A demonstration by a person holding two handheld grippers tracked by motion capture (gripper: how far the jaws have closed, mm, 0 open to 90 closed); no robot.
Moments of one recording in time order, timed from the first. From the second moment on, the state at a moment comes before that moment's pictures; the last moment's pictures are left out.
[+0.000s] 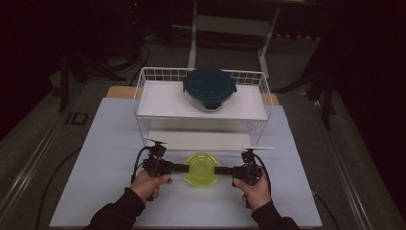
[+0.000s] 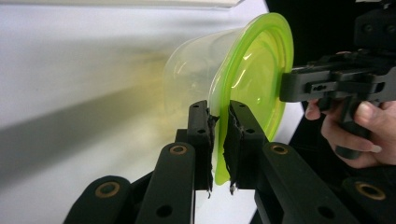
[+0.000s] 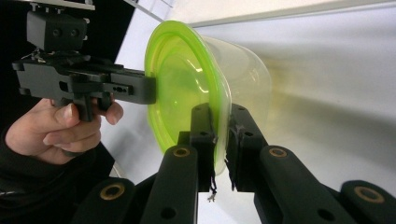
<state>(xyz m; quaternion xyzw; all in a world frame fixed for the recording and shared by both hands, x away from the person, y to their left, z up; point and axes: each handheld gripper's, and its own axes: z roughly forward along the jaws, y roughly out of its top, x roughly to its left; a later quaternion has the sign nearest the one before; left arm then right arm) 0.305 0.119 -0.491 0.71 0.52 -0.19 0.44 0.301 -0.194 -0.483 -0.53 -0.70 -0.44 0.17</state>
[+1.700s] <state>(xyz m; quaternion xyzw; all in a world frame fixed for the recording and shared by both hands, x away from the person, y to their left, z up) 0.315 0.124 -0.285 0.71 0.45 -0.08 0.53 0.311 -0.194 -0.289 -0.44 -0.71 -0.54 0.06</state>
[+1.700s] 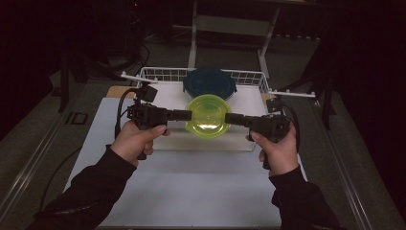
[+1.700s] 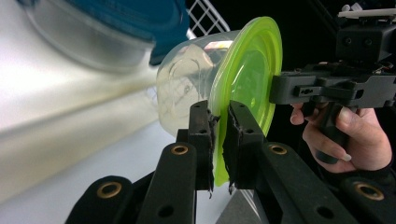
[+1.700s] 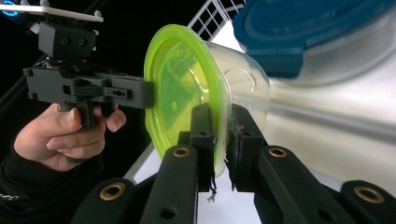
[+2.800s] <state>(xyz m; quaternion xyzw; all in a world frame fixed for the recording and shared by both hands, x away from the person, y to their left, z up) 0.404 0.111 -0.250 0.69 0.49 -0.08 0.52 0.401 -0.196 -0.248 -0.49 -0.68 -0.54 0.05</state>
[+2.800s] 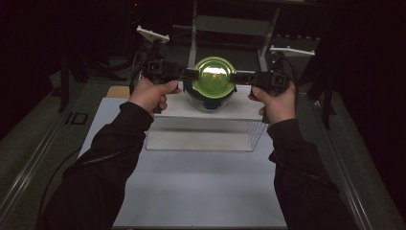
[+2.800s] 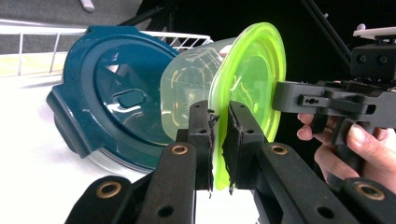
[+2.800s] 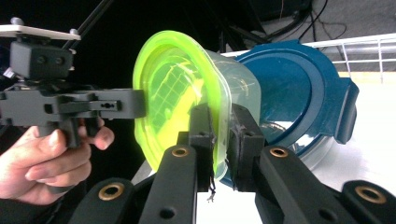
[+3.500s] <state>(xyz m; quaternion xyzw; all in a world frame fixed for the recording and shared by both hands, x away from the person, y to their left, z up) 0.424 0.109 -0.258 0.66 0.52 -0.08 0.54 0.429 -0.189 -0.248 -0.52 -0.68 -0.51 0.06</state>
